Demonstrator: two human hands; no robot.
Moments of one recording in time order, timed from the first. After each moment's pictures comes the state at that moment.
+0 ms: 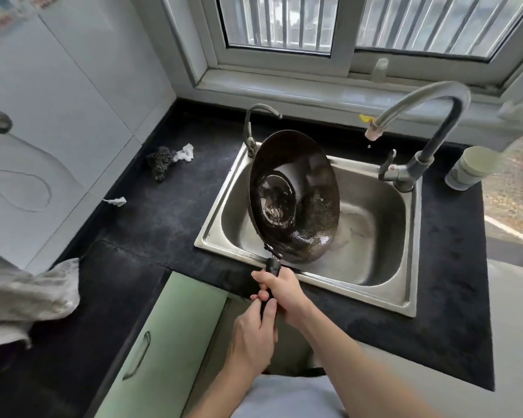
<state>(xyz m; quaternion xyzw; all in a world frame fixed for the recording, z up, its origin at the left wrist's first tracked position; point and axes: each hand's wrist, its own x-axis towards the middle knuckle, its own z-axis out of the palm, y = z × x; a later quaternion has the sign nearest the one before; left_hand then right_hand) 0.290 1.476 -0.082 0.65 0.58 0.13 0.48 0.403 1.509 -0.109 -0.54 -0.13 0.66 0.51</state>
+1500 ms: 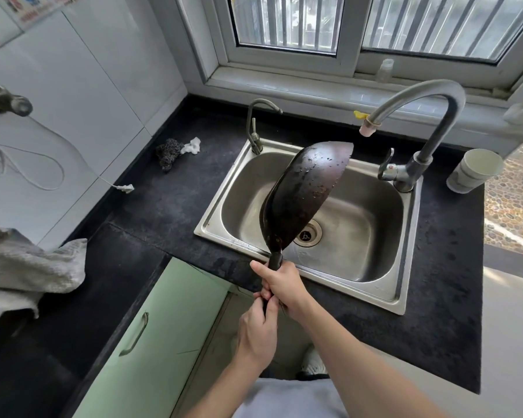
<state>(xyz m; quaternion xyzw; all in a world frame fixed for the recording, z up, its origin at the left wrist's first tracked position) 0.318 1.440 -0.093 0.61 0.62 0.19 0.46 0.424 1.485 -0.102 -0.57 -0.21 0.64 0.47</state>
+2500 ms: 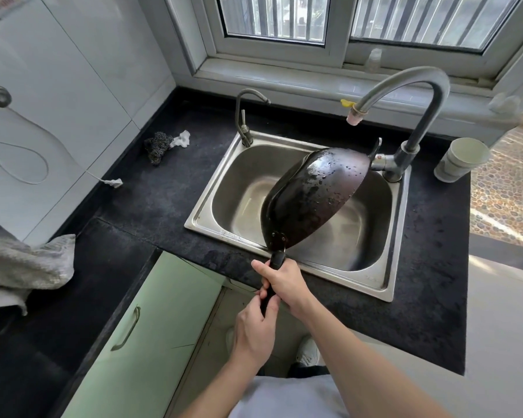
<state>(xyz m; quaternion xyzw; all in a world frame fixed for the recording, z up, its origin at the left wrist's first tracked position) 0.323 1.424 -0.105 0.62 0.62 0.19 0.45 0.439 1.464 -0.115 -0.60 -0.25 0.60 0.47</state>
